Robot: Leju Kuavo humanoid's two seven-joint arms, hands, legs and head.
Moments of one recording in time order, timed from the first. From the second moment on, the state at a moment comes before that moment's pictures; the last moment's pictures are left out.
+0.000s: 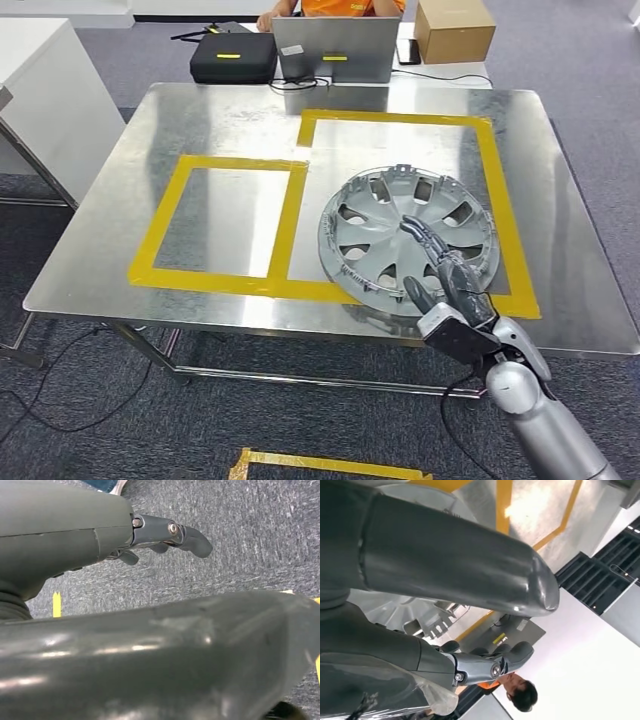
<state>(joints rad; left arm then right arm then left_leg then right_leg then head) -0.07 -0.16 0.99 -0.21 -1.24 0.29 -0.42 -0.21 -0.25 0.40 -1.59 0.25 -0.12 -0.25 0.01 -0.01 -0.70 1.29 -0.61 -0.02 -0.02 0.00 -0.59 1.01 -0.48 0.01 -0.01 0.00</state>
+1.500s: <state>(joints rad) -0.07 -0.19 1.09 -0.21 -1.17 0.33 -0.36 0.22 -0.15 0.14 -2.03 -0.13 -0.17 -0.46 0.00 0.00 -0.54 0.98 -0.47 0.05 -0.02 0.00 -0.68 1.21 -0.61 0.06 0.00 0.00</state>
